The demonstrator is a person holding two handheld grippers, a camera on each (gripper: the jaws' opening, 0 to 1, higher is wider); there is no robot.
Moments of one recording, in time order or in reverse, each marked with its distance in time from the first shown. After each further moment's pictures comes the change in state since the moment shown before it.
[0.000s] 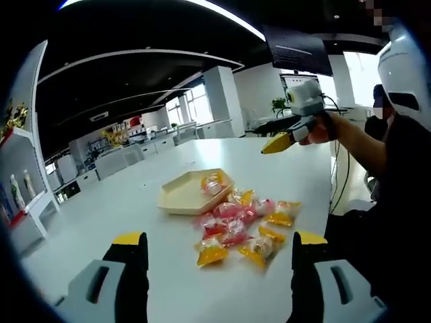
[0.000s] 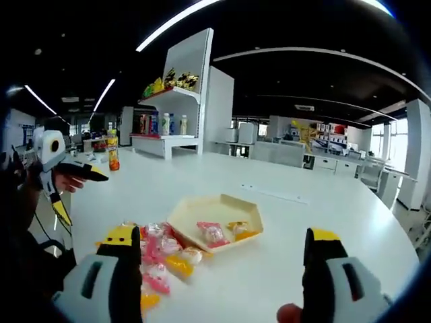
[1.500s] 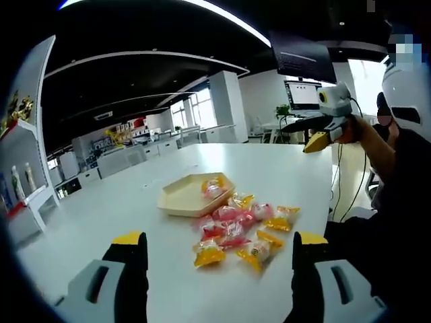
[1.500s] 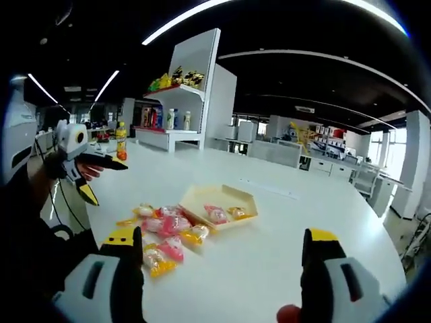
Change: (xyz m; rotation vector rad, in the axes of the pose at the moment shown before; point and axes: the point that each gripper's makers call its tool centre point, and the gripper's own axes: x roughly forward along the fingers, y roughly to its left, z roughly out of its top) left arm -0.003 -0.001 0.003 -0.039 -0.037 0.016; right arm -0.071 0.016 0.000 -0.069 0.025 -0.018
